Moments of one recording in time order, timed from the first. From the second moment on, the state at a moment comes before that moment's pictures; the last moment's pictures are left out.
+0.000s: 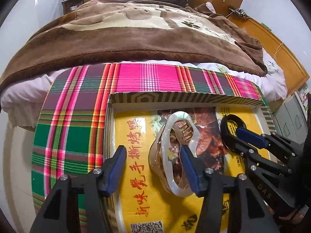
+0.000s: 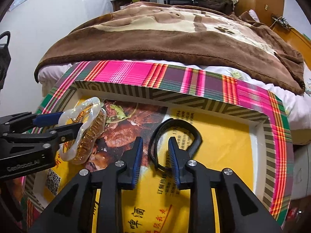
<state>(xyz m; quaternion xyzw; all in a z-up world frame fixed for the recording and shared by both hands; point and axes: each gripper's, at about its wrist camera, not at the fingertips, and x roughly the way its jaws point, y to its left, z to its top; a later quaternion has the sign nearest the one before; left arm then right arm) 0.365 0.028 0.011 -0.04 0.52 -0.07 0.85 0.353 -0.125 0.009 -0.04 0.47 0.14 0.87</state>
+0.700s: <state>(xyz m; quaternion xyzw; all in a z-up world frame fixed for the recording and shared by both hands) 0.251 0.049 0.072 -0.03 0.45 -0.10 0.89 0.255 -0.175 0.070 0.02 0.41 0.14 0.90</state>
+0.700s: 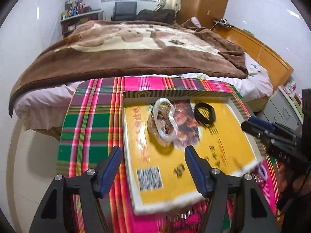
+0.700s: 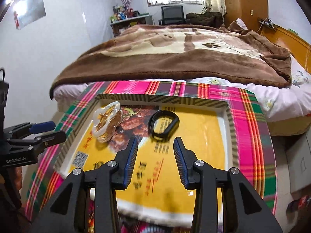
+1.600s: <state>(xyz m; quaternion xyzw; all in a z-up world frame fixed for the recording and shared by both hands) 0.132 0.045 0.017 -0.04 0.44 -0.17 0.88 0.100 -0.226 0.029 0.00 0.41 0.15 0.90</state>
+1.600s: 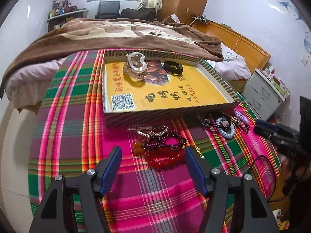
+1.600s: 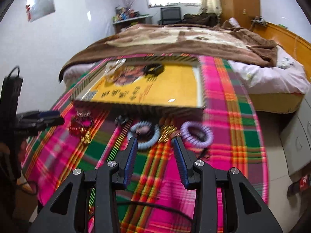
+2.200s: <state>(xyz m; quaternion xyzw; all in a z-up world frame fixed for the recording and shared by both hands) 0.134 0.056 0.011 -0.05 0.45 -0.16 0.88 0.150 -0.151 -0.001 -0.08 0.44 0.21 0.87</state>
